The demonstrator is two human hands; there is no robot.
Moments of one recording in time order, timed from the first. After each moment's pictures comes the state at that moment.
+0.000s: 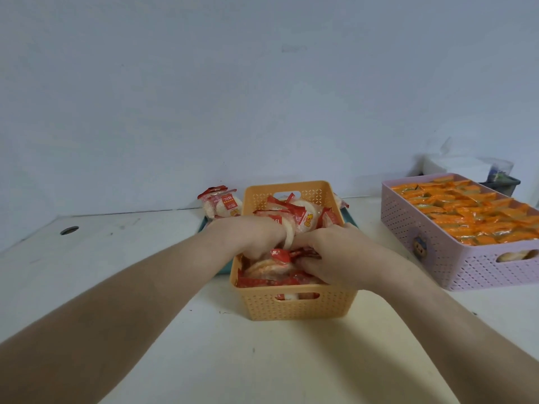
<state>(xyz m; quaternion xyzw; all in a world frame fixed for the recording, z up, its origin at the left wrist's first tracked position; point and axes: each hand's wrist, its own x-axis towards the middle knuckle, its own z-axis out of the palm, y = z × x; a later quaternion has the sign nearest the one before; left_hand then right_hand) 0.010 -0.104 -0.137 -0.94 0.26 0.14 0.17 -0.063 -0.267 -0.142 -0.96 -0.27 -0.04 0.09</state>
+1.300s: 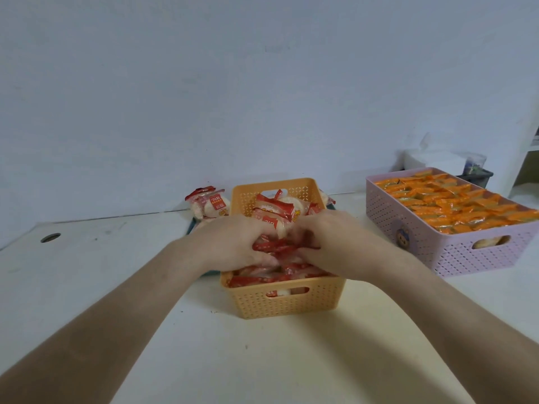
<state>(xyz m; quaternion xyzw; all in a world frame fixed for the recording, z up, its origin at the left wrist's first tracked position) -0.042 -0.086 -0.120 -0.96 0.26 0.06 -0.04 -0.067 -0.279 -0.139 -0.96 -0.24 -0.09 0.13</state>
